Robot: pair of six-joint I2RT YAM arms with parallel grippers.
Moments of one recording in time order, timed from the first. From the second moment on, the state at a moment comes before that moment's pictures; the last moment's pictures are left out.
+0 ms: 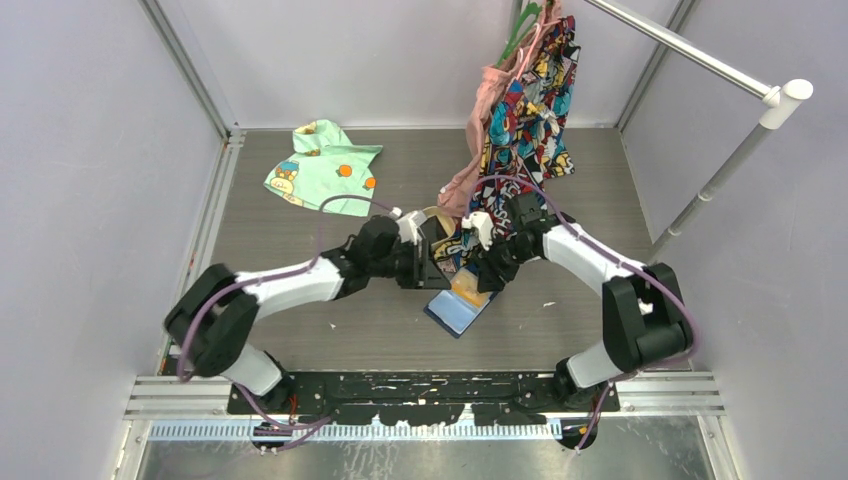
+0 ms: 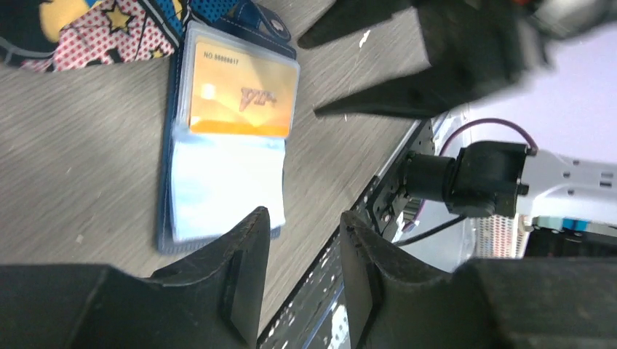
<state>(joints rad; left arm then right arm) -0.78 1.59 0.84 0.15 0.48 -0.79 0.33 1.46 0.90 -0.64 -0.61 -0.59</state>
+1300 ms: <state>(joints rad) -0.76 1.57 0.30 0.81 0.29 -1.16 0.35 1.82 1.11 -0.79 -0.52 -0.35</state>
